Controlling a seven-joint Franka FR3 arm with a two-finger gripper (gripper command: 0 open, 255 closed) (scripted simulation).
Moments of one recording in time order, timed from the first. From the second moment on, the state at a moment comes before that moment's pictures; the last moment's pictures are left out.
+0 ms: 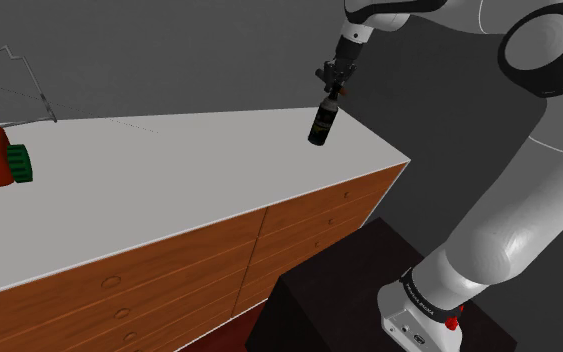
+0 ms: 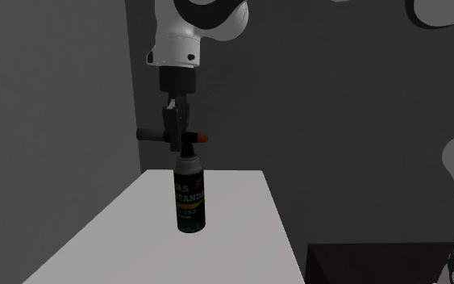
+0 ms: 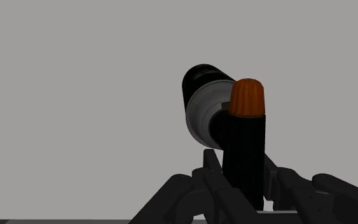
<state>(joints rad) -0.11 0.18 -0.12 -1.65 0.02 1.89 -0.19</state>
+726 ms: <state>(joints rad) -0.11 0.18 -0.12 -1.57 0.02 1.81 -0.18</state>
